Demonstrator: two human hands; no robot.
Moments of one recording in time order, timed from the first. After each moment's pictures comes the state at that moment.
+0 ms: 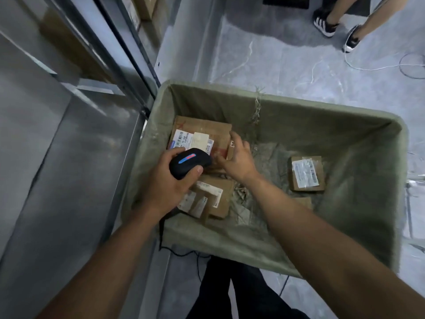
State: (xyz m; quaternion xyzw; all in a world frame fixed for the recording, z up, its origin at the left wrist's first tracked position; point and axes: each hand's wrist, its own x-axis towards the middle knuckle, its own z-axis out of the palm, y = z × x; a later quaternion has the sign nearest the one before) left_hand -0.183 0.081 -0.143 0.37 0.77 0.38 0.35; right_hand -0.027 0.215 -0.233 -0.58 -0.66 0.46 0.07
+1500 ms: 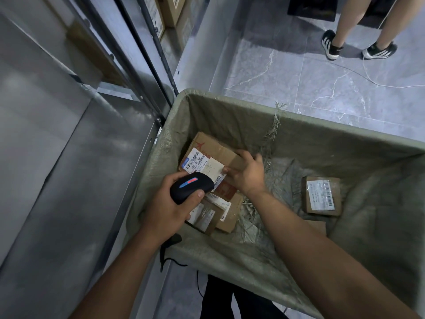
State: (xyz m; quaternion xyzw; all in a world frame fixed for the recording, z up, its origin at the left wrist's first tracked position) left_hand -0.186 0.058 -0.150 0.27 0.76 0.41 0.42; right_hand -0.039 0.229 -0.265 -0.60 -0.65 0.45 0.12
